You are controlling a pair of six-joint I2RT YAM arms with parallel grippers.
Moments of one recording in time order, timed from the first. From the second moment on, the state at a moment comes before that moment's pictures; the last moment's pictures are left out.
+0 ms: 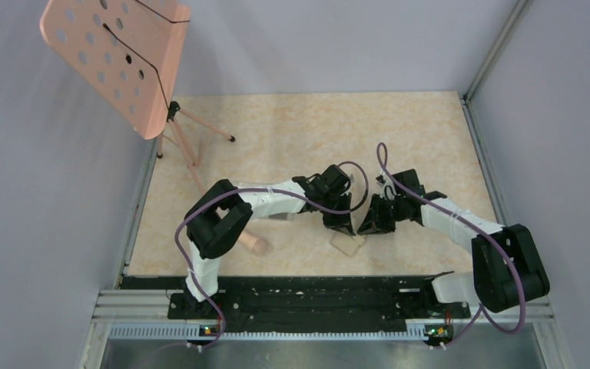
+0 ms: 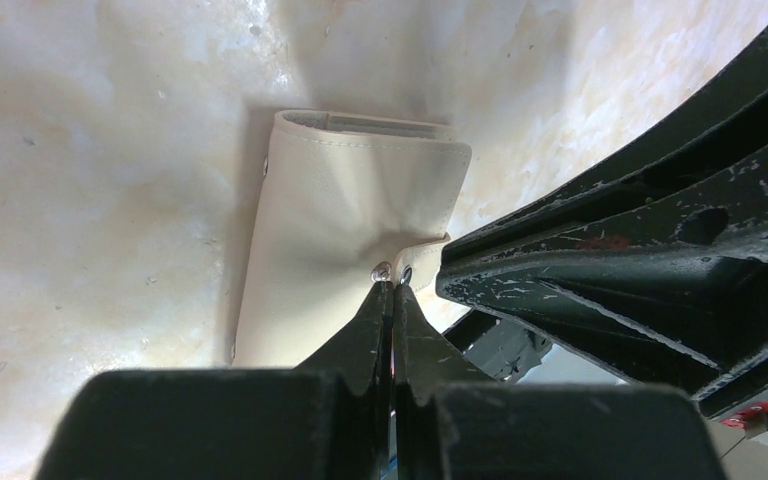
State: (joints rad) left arm -0.92 1.96 1.30 -0.32 0.38 -0.81; right arm 0.31 1.32 0.61 -0.39 -0.55 0.50
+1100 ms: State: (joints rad) left arm -0.92 1.98 1.30 -0.35 0.37 -0.81; right arm 0.31 1.41 0.56 -0.30 -0.63 0.50
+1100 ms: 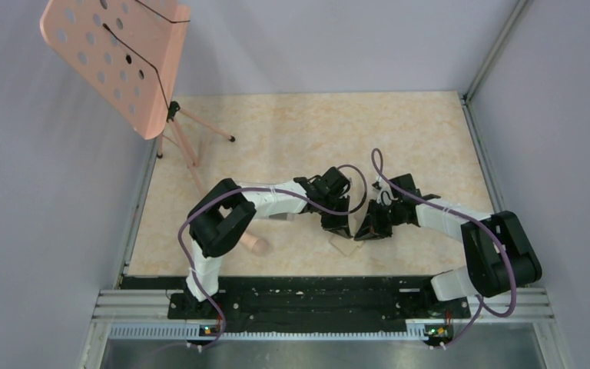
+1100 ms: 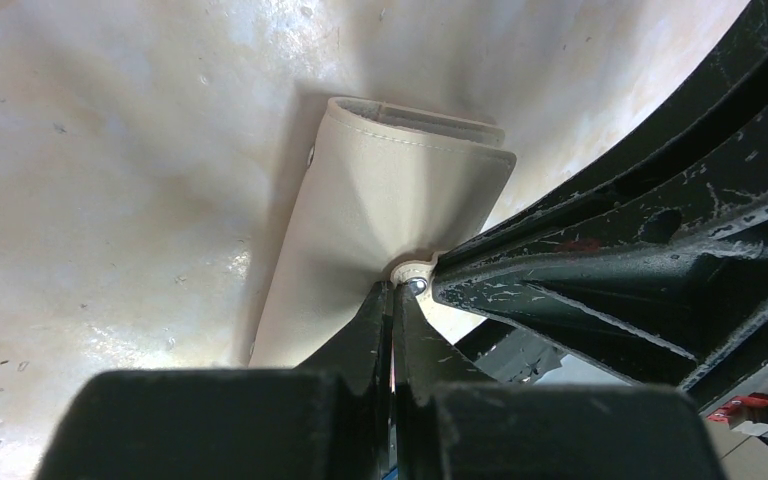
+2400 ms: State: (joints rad) left arm -0.97 2.14 1.62 -0.72 0.28 -0.73; right arm 0.36 1.37 0.61 -0.42 -0.47 0.58
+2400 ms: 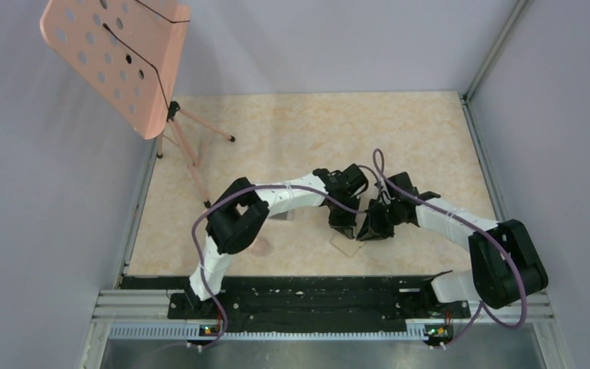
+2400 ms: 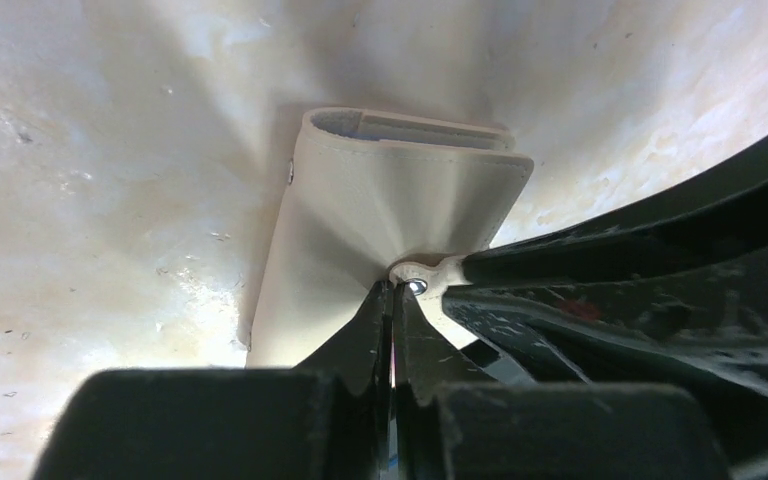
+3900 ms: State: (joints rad) left arm -0.30 0.89 0.34 0.14 -0.46 -0.20; right arm 0.27 1.00 0.24 0.28 0.48 0.22
